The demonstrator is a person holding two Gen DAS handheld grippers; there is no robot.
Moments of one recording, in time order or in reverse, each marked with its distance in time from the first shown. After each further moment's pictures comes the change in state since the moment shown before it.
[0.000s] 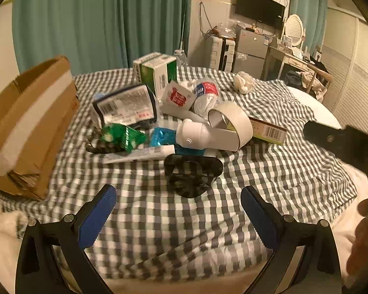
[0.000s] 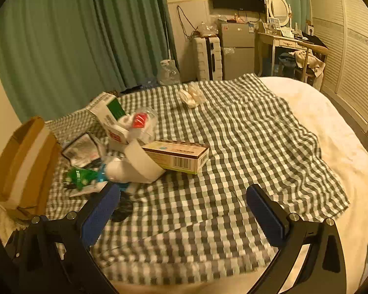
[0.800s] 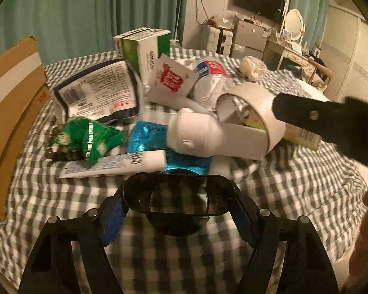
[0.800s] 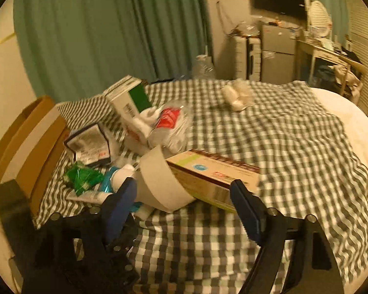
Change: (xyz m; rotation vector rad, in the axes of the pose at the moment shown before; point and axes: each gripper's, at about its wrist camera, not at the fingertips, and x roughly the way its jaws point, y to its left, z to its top) left arm 0.080 0.007 0.011 0.010 0.034 -0.034; right arm 0.086 0.037 0.017 -0.163 0.014 0.163
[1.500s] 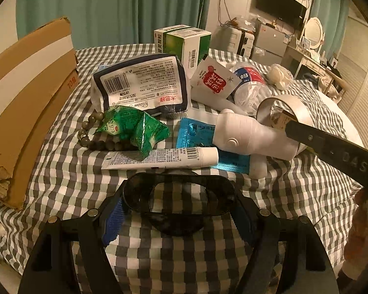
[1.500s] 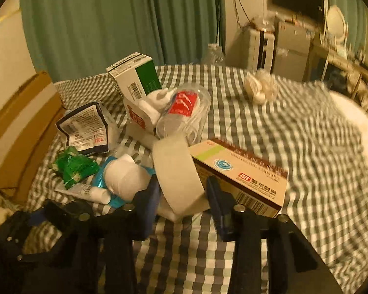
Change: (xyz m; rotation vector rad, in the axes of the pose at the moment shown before) left arm -0.010 0.033 -0.001 -0.090 0.024 0.053; right arm 0.039 0.010 0.001 -0.059 0.075 0.025
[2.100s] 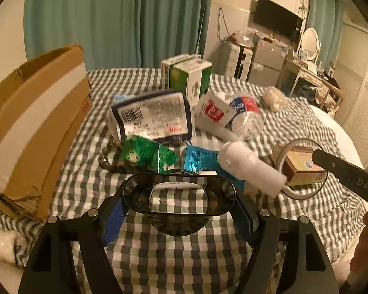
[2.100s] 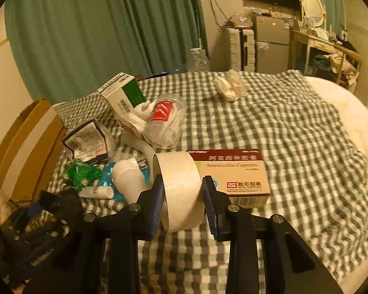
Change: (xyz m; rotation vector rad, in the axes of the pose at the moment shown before) left arm -0.045 0.008 0.016 0.005 -0.103 0.001; right arm -0.052 -0.016 -0.009 0.116 -0.041 -0.053
